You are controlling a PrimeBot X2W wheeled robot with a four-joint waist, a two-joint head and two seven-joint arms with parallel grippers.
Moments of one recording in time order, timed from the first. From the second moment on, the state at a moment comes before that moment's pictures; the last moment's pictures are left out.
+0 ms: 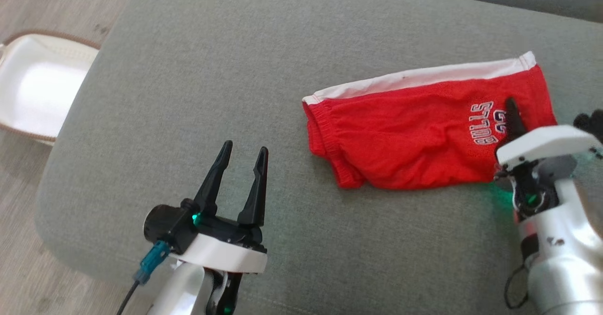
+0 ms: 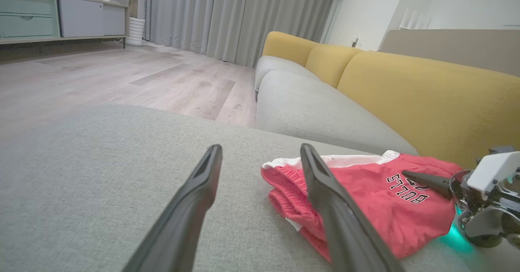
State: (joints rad) left arm -0.18 0.05 -0.39 0.20 -0.37 -0.13 -0.25; right arm -0.54 -0.12 -0.10 0.79 0.72 0.12 0.07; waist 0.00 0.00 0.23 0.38
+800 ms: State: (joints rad) left arm -0.10 0.07 -0.36 0.22 -0.37 -0.13 -0.25; right arm -0.16 -0.05 -0.27 0.63 0.74 0.12 -0.08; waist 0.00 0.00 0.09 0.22
